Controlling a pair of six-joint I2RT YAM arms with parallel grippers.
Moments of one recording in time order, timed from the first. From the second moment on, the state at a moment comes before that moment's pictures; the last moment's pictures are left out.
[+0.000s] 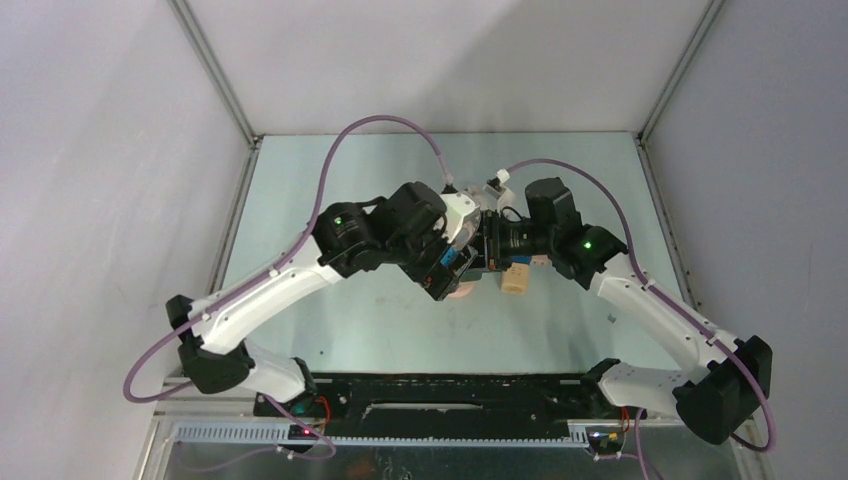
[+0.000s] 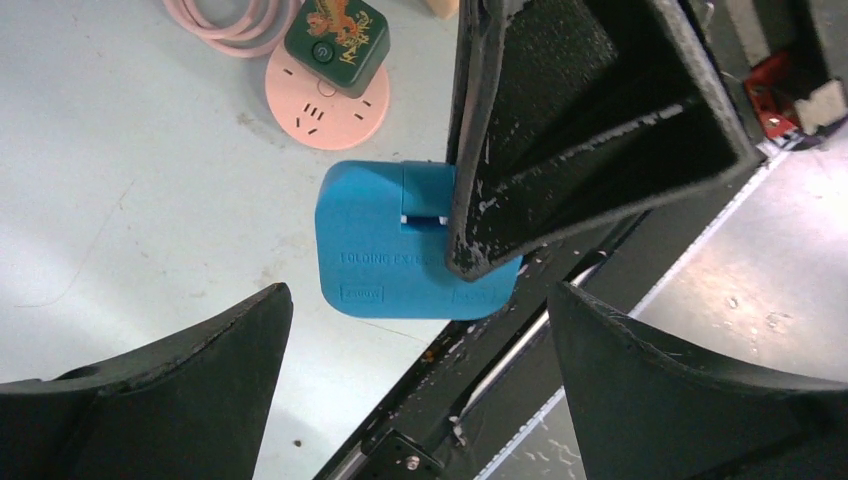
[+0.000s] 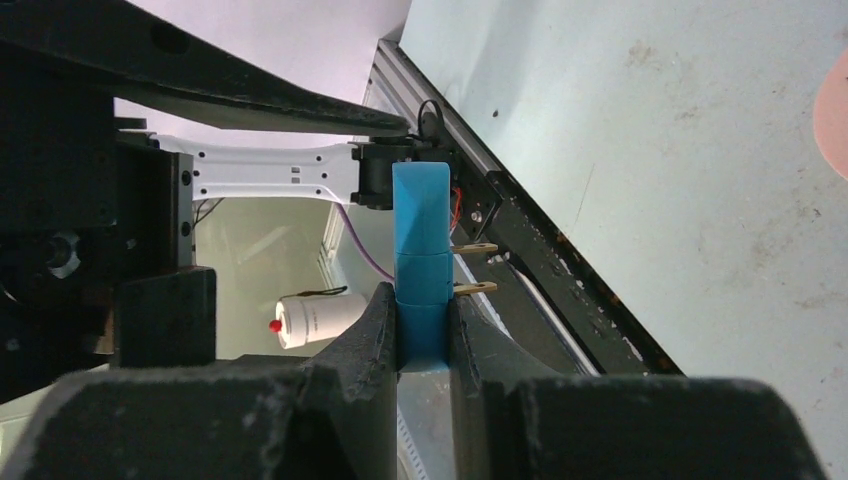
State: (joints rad) left arm -1.04 1.42 1.67 -1.11 -0.03 -0.18; right arm 0.61 1.19 1.06 -0.40 -0.74 0.80
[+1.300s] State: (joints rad) left arm -1.00 1.39 1.40 -0.93 -0.08 -0.09; right arm 0.55 1.09 1.06 -0.57 -0.62 0.73
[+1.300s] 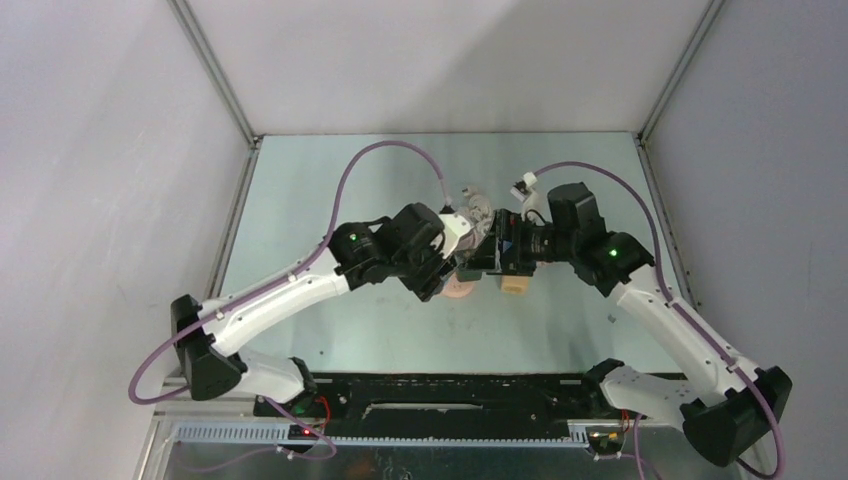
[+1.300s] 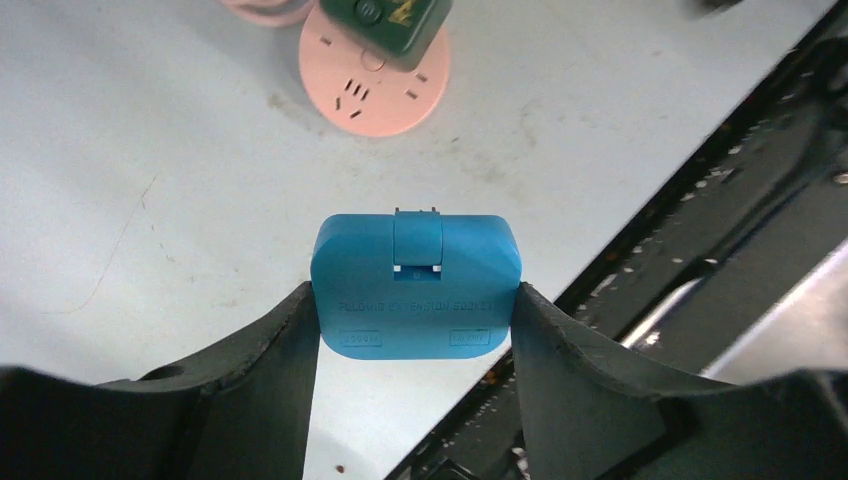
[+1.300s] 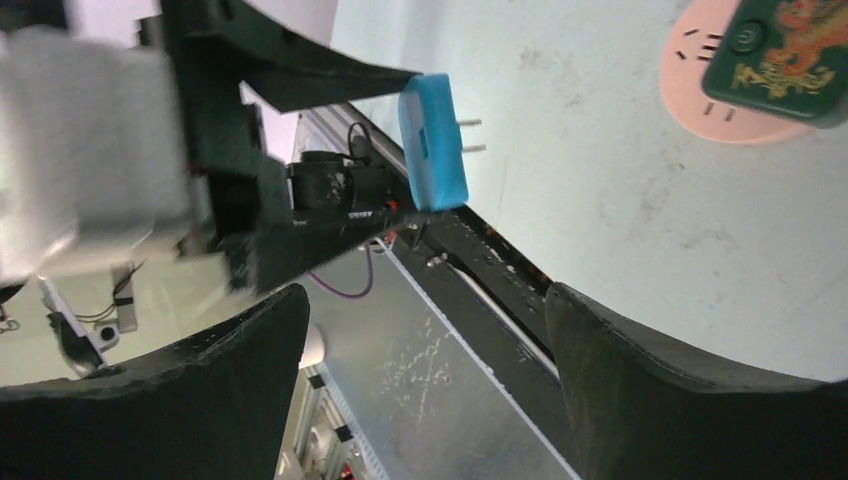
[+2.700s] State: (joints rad) left arm -0.76 1.78 1.32 -0.67 0.25 0.89; right arm 0.03 1.19 0.97 -0.83 -0.72 0.28
